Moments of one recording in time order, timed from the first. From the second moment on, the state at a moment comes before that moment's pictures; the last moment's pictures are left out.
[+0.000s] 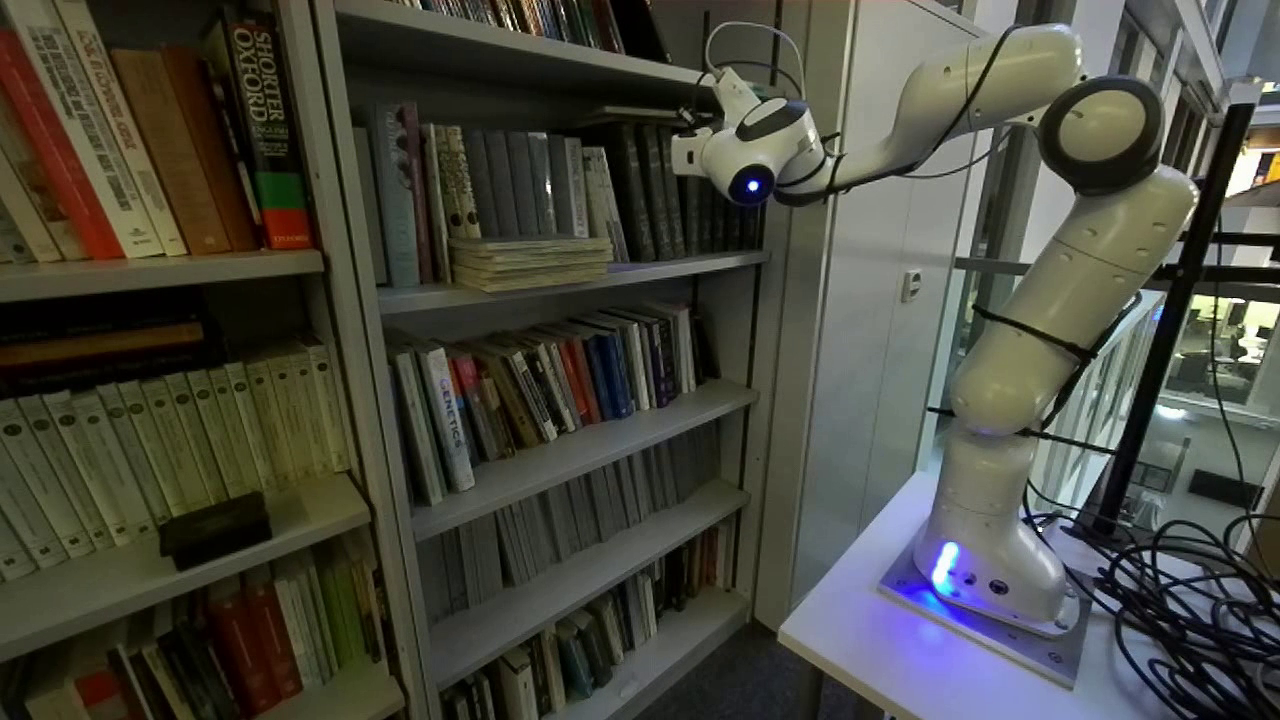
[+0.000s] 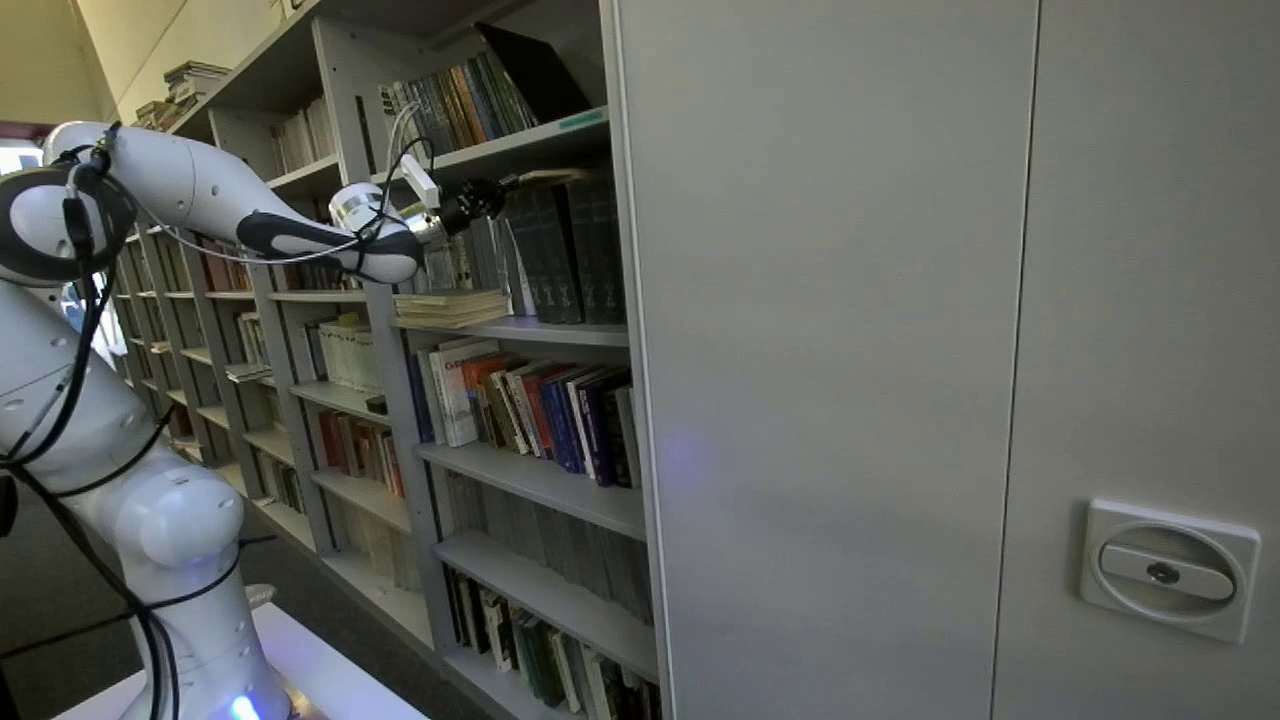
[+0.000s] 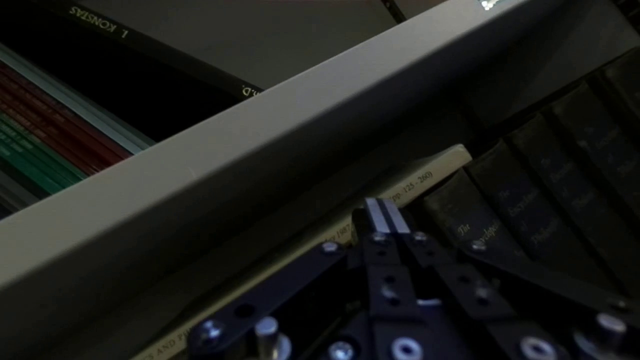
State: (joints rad) arm 0.06 -0.36 0.06 -2.10 -2.27 2.28 -0.30
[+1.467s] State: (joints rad) arm 0.06 -0.28 0.07 -1.99 -2.29 2.28 -0.31
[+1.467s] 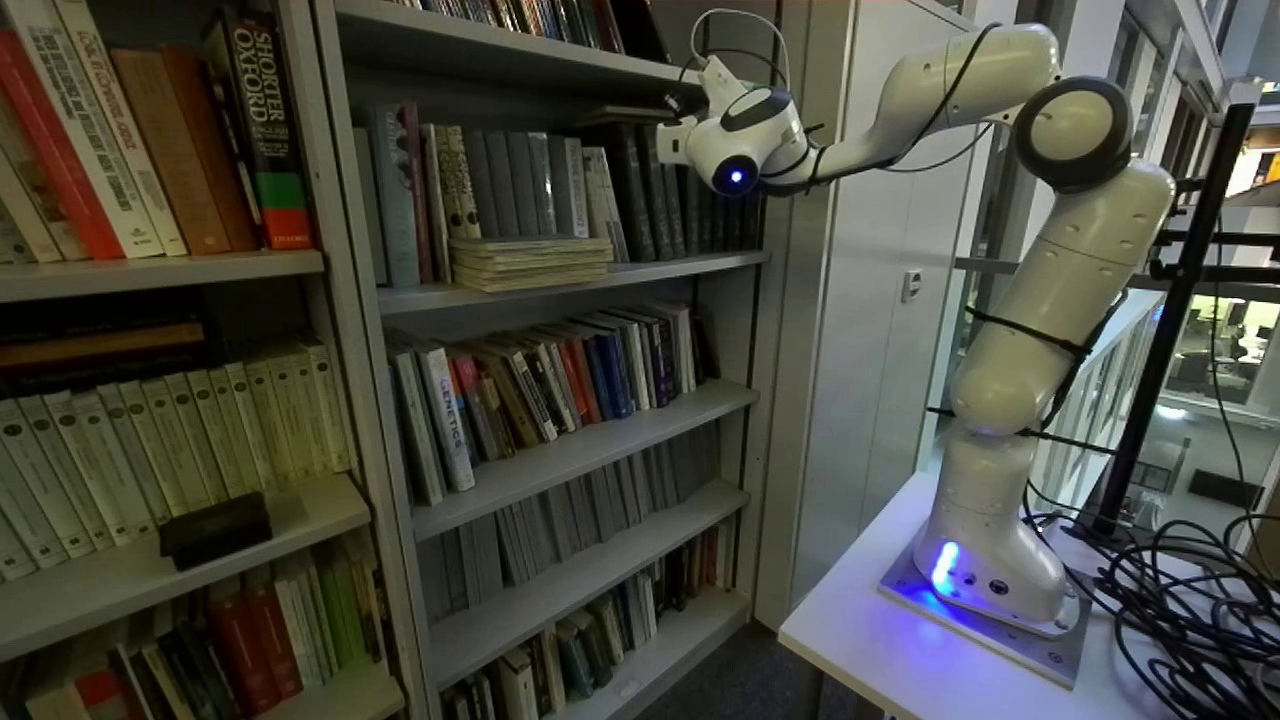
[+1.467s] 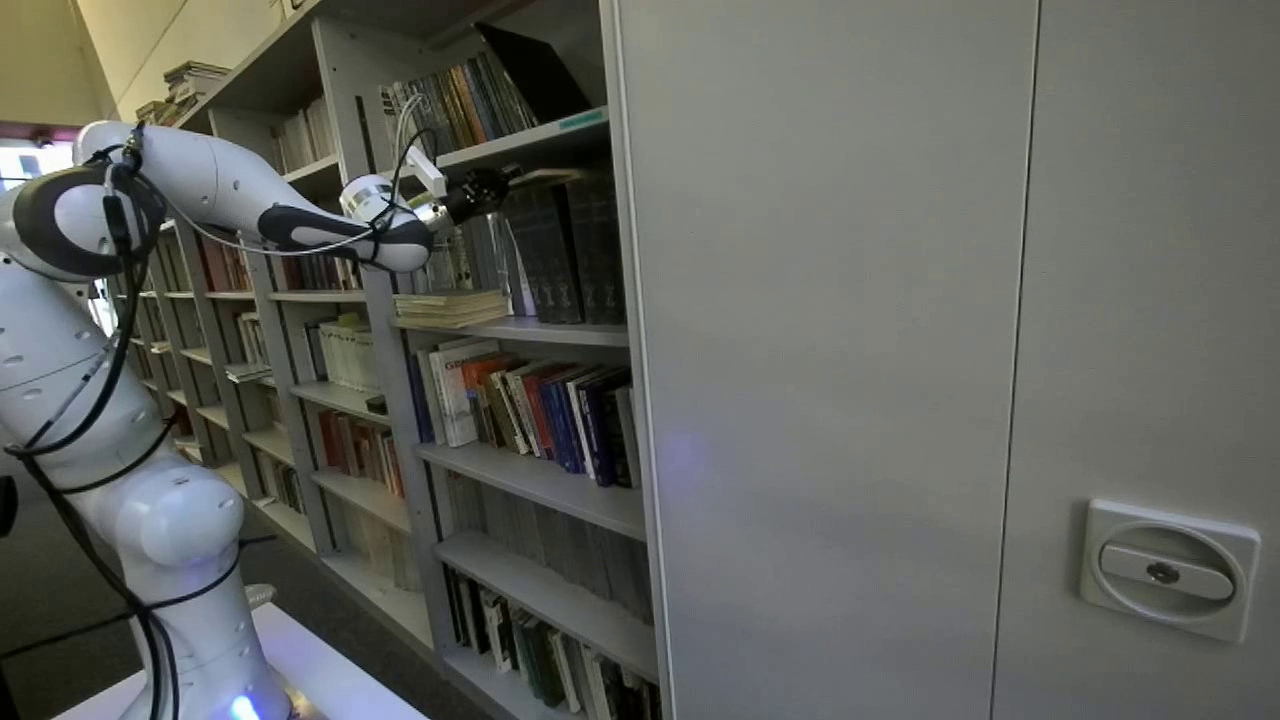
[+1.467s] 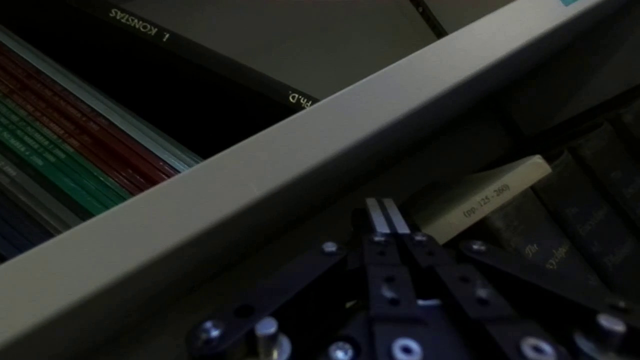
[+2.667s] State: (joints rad) arm 0.06 -0.35 0.06 -2.11 -2.27 2.28 -0.30
